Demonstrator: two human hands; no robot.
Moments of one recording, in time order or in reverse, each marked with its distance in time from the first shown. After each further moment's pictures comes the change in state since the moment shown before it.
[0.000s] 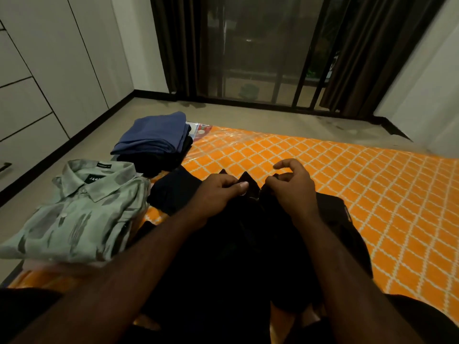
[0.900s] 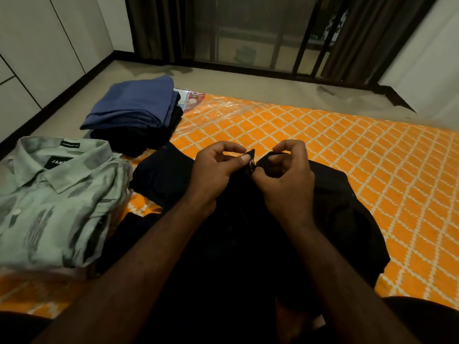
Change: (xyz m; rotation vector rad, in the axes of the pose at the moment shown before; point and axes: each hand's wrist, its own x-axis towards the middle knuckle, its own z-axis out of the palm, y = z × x) left_hand 0.024 0.003 0.016 -0.452 0.212 -0.098; right_hand -0.011 0.008 0.036 0.018 0.124 -0.184
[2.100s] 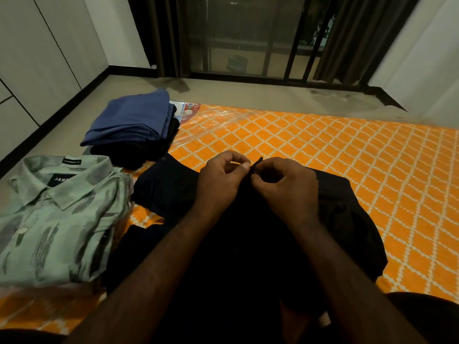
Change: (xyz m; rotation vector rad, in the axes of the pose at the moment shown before) left_hand -0.001 -0.004 0.008 0.384 0.045 0.203; right_hand 0.011 0.010 -0.008 -0.288 -0.033 -0.114
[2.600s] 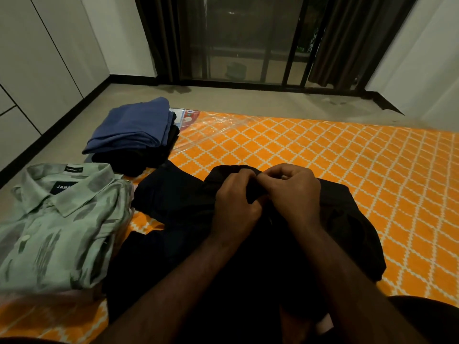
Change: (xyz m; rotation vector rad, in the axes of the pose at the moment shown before) left_hand -0.027 -0.016 0.035 0.266 0.107 0.326; right_hand 0.004 -0.006 -0.010 0.220 -0.024 0.320
